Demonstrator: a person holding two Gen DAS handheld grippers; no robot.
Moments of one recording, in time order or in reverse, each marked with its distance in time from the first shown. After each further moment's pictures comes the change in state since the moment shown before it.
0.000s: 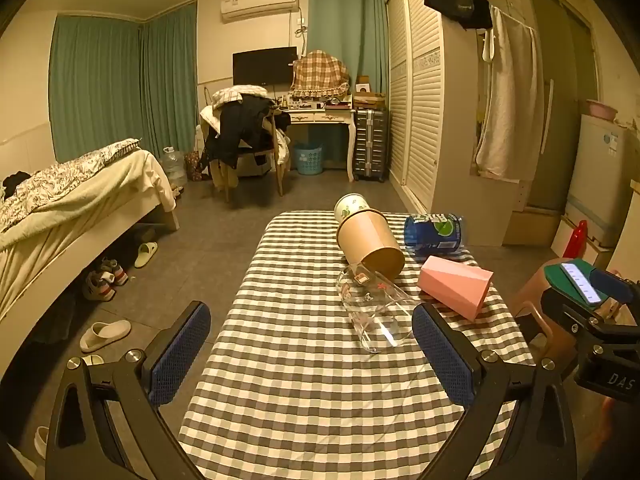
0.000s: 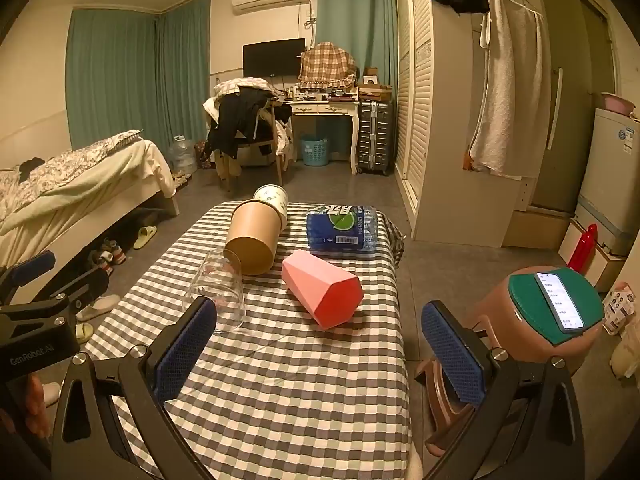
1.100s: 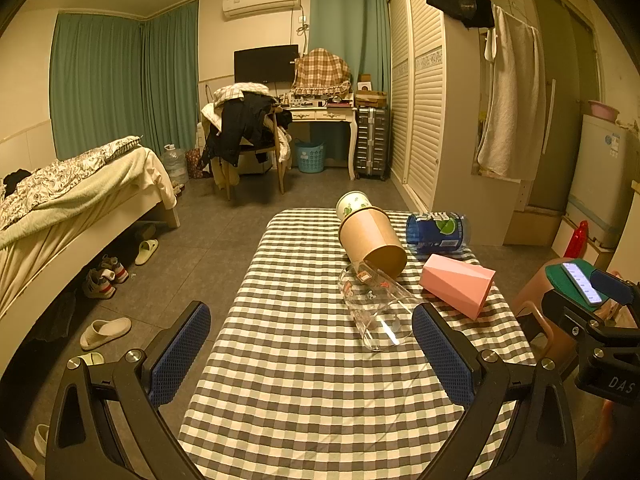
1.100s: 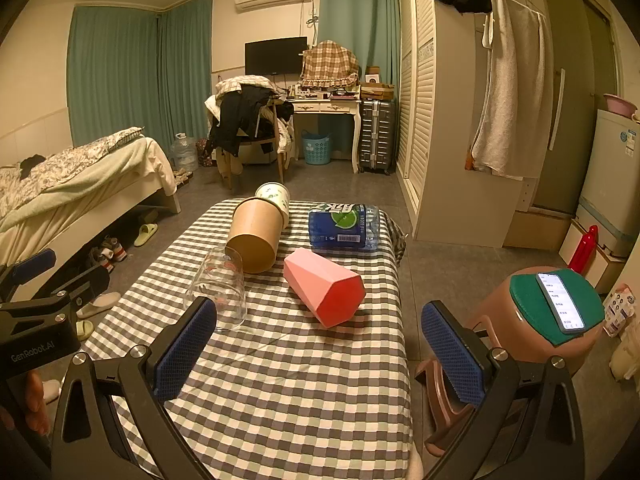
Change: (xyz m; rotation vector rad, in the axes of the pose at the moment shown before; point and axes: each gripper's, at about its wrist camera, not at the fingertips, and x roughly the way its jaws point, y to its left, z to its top) left arm 0.000 -0.001 -0.002 -0.001 0.004 0.002; right arm -0.002 0.004 0.000 -0.008 0.005 0.000
